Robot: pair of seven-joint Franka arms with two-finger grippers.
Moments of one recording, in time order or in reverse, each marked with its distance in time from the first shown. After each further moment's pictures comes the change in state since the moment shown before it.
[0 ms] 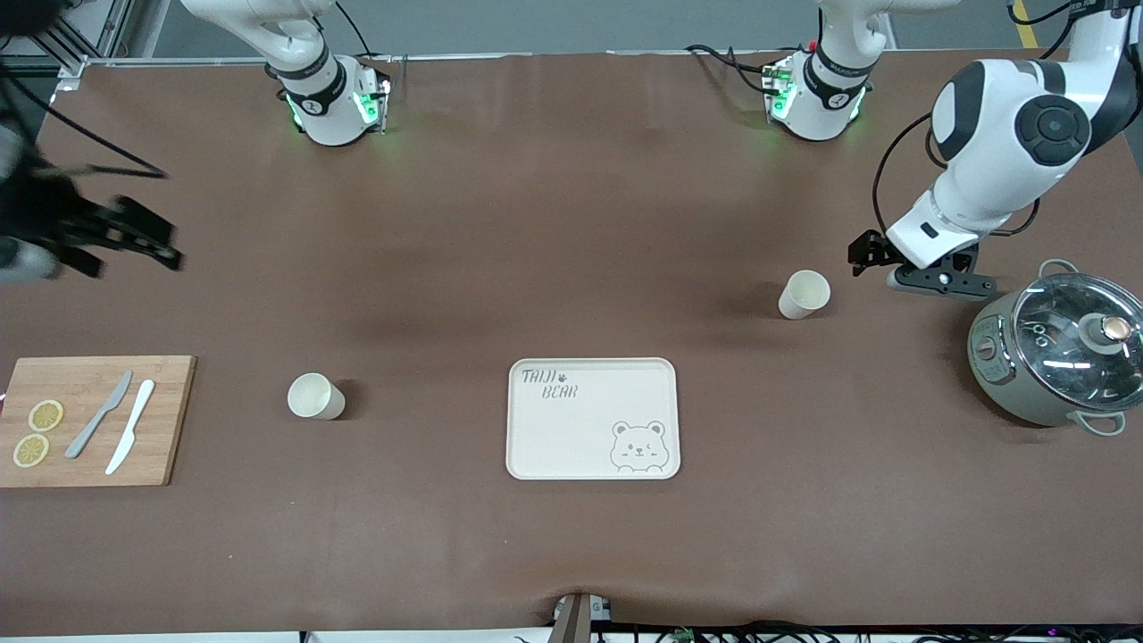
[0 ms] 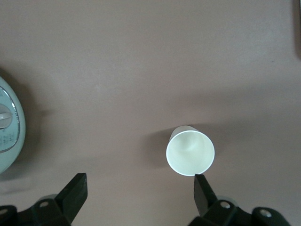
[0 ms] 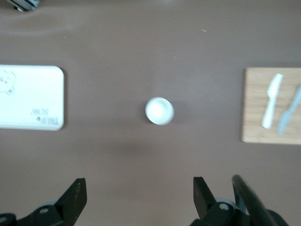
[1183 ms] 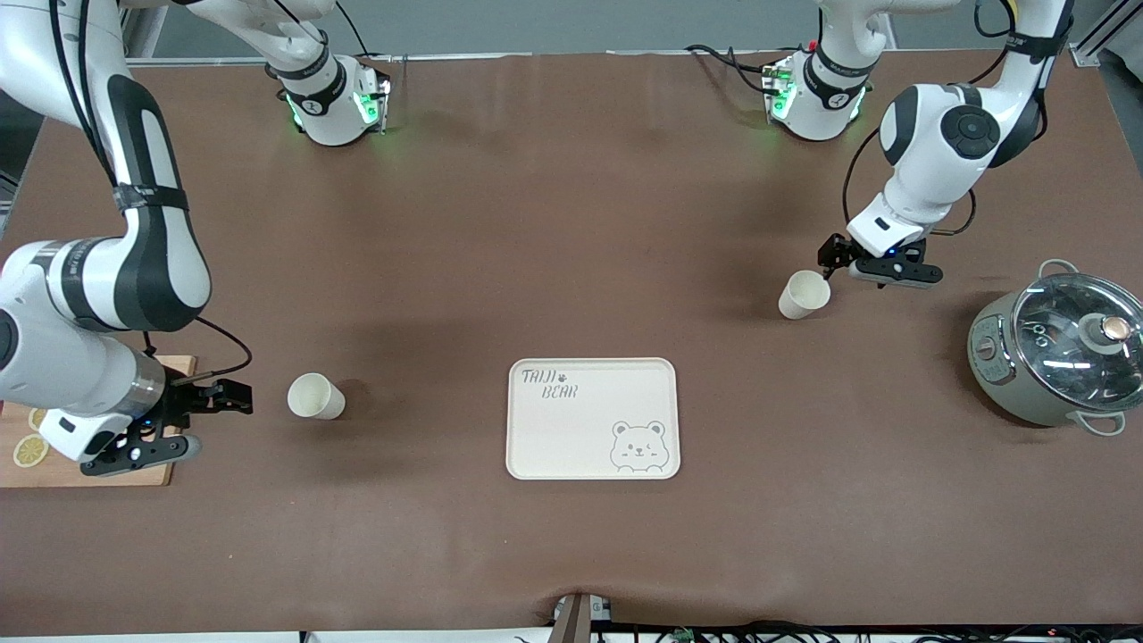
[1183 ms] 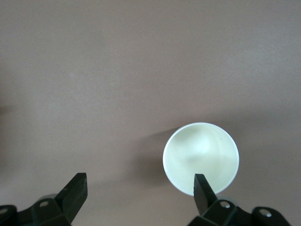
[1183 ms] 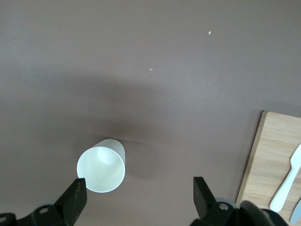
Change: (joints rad) left arm 0.001 0.041 -0.001 -0.315 0.000 0.483 -0.002; right arm -0.115 0.408 -0.011 -0.008 -0.061 0.321 -0.300
